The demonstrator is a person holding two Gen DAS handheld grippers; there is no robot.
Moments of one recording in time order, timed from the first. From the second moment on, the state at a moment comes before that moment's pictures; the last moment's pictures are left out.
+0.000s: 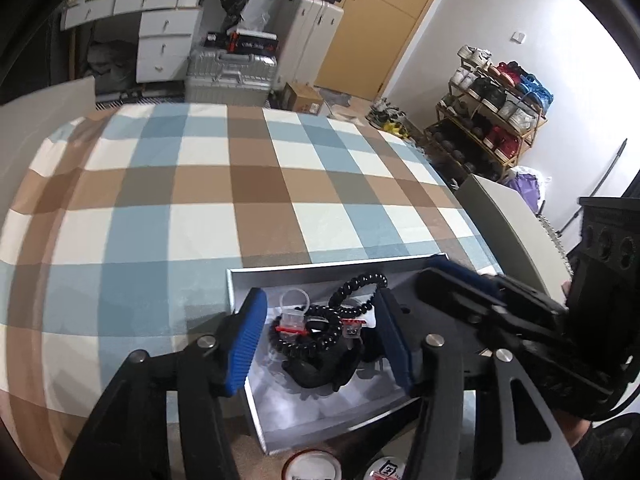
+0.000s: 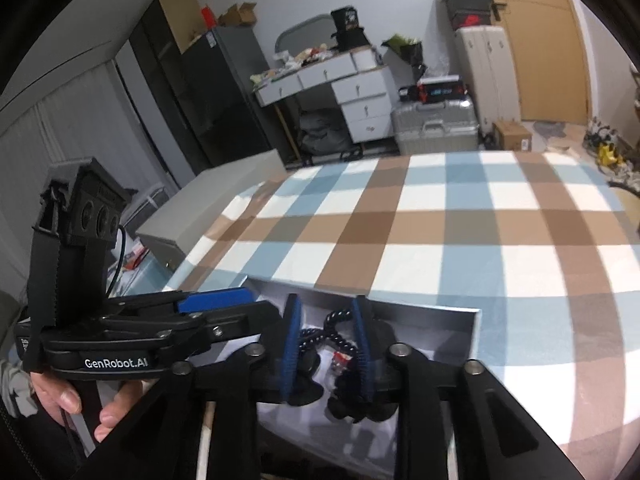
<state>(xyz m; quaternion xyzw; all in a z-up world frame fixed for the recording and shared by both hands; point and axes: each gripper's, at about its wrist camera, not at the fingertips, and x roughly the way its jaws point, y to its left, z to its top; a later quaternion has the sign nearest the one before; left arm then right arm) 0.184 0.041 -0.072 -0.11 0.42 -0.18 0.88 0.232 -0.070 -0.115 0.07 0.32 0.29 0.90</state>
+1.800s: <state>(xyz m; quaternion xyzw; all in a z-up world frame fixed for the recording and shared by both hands) 0.069 0.037 -0.120 -0.08 0.46 -0.03 0.89 0.123 -0.094 -0.184 0.04 0.41 0.24 0.88</state>
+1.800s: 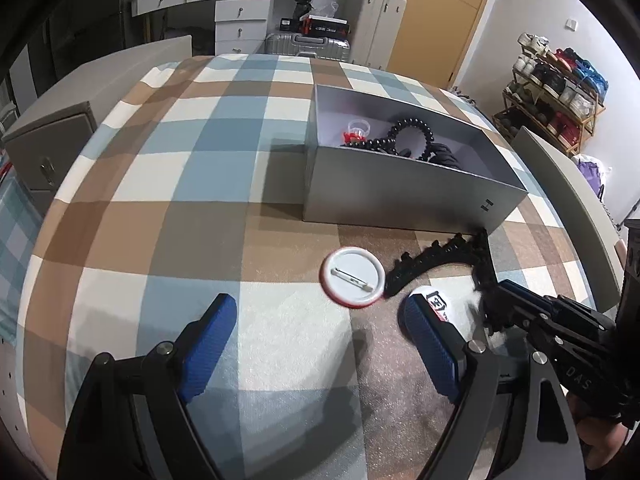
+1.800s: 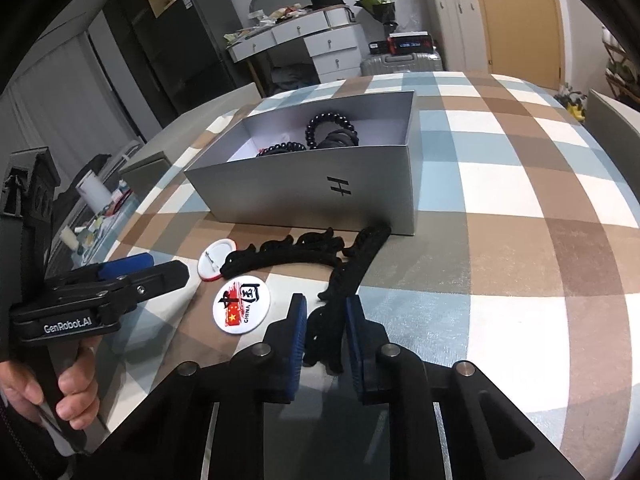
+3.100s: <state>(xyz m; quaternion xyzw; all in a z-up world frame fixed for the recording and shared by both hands) 0.077 -0.033 -0.124 0.01 0.49 -0.13 0.86 0.090 -0.144 -0.161 0.11 0.33 0.26 0.90</state>
